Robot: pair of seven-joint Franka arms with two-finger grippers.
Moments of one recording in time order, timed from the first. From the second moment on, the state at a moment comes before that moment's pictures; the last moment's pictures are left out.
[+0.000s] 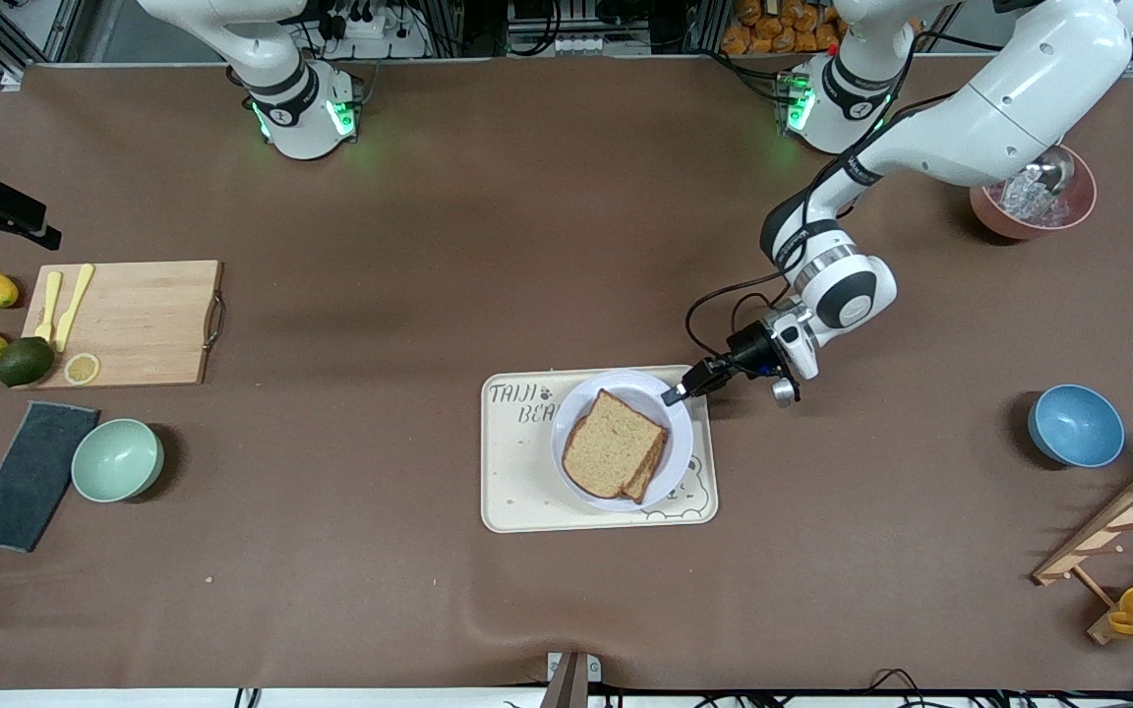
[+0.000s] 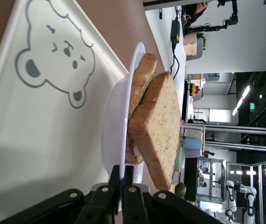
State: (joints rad) left arm 0.30 0.72 -0.72 -2.05 -2.05 2.57 1.38; right arm 0.02 -0.03 -0.14 -1.56 0.04 1.47 -0.12
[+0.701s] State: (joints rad) left arm 0.30 0.77 -0.70 -2.06 -2.05 2.58 1.39; right arm 0.02 -0.03 -0.14 -1.56 0.04 1.47 -0.12
